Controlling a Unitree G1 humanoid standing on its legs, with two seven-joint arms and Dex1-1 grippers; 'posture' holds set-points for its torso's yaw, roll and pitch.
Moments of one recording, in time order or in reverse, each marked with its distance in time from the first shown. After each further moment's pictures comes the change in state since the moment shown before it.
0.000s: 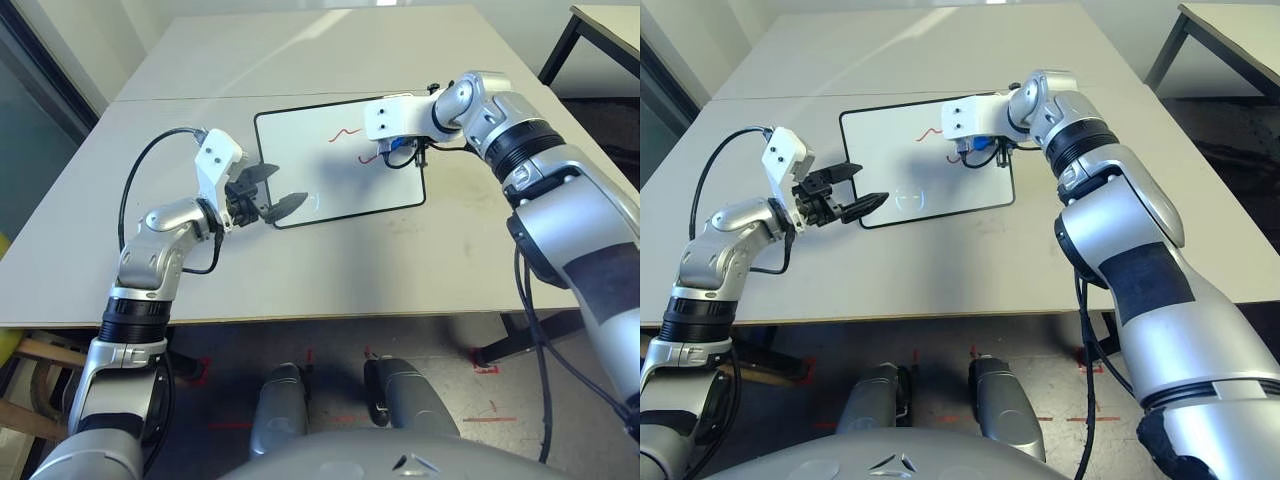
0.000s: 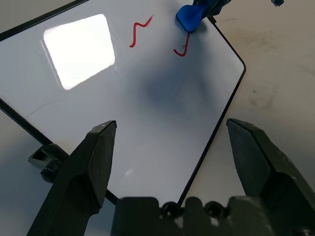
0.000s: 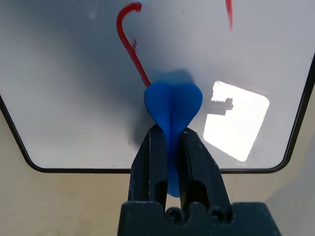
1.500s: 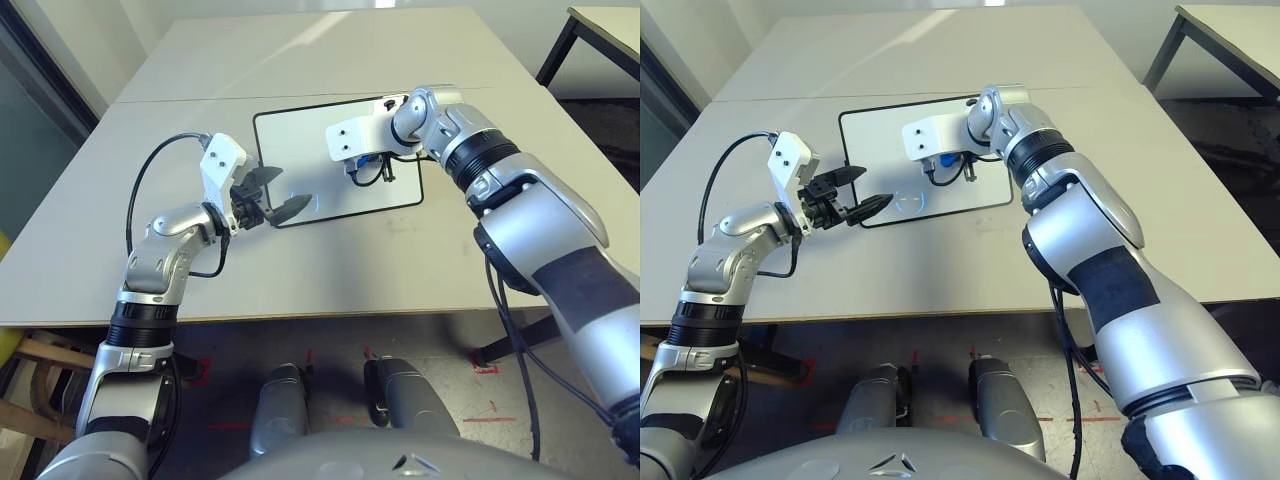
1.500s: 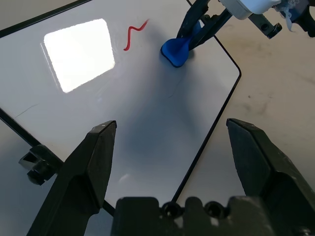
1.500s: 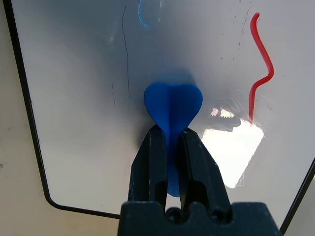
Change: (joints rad) left arm 0.010 -0.033 -0.001 -0.008 0.000 -0.006 0.016; right arm 0.000 0.081 0.036 -0.006 -0.034 -0.029 0.025
